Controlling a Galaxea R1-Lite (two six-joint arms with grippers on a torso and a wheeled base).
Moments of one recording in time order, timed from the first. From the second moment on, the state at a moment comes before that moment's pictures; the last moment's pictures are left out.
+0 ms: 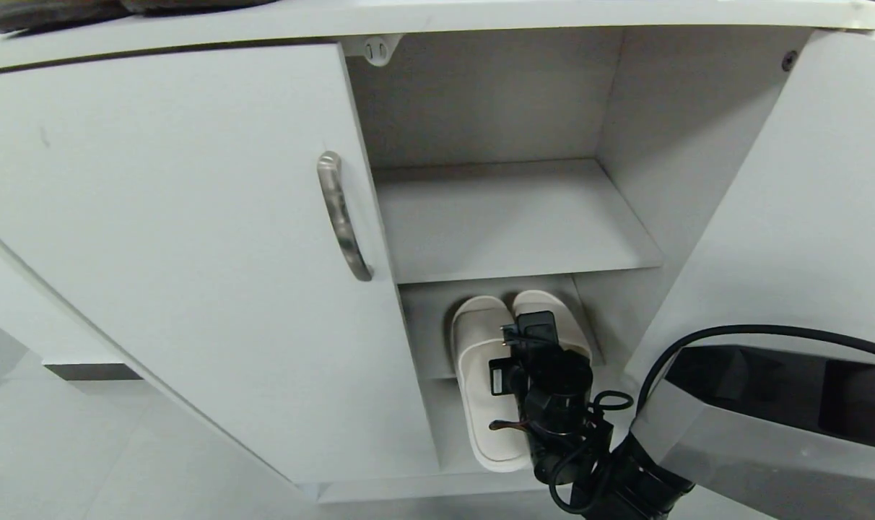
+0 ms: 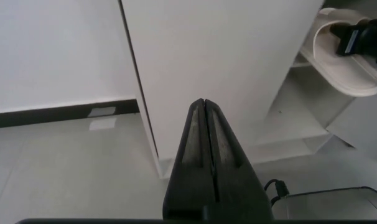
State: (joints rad) left arm 0.00 0.00 0.00 0.00 -0.08 0.02; right arm 0.85 2.35 -0.95 -1.40 -0.73 -0.01
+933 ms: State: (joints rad) left arm 0.00 0.00 0.00 0.00 -0.07 0.03; right arm 0.77 2.45 -1.25 -1.24 -0.72 -0.01
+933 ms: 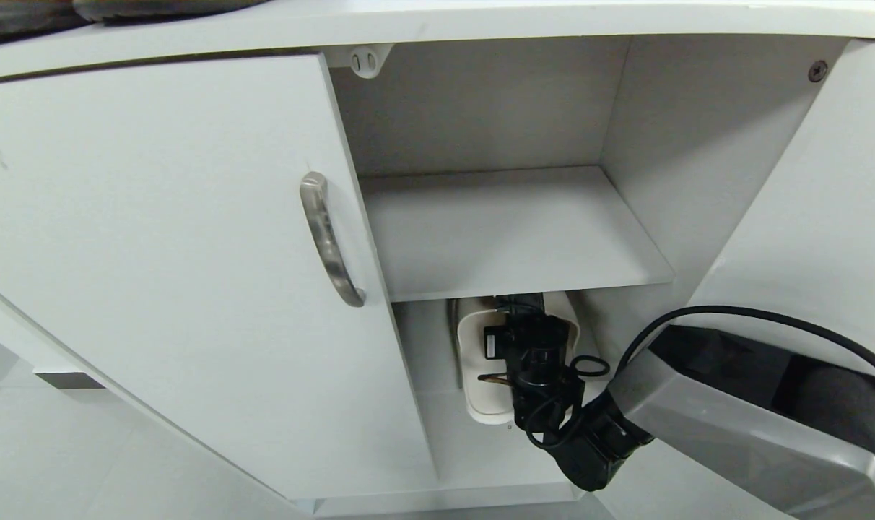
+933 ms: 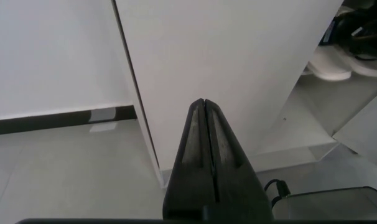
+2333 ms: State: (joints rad) left arm 0.00 0.00 0.00 0.00 -0.07 0.01; right arm 0.86 2.23 -0.76 -1.36 -0.58 0.07
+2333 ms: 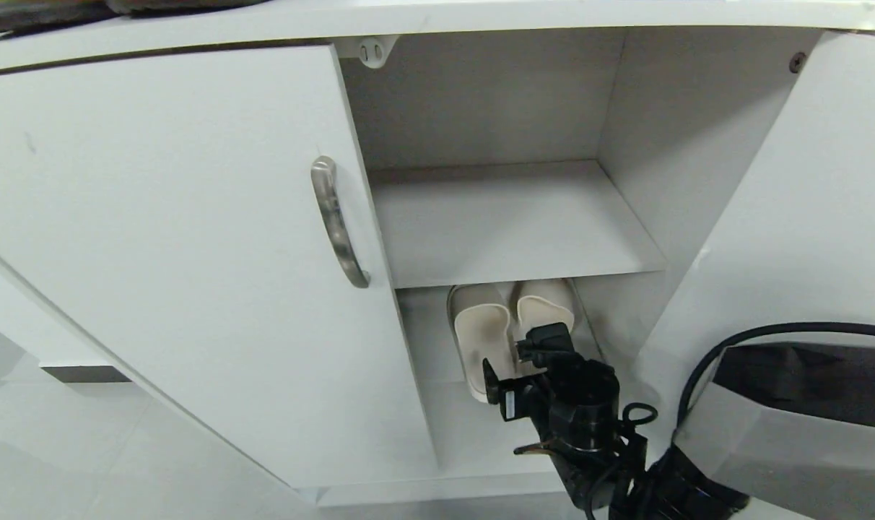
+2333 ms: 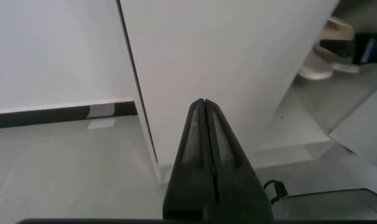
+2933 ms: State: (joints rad) left arm 0.00 0.00 0.00 0.00 -0.07 0.01; right arm 0.94 2.01 -0.49 -1.36 -0.45 0.17
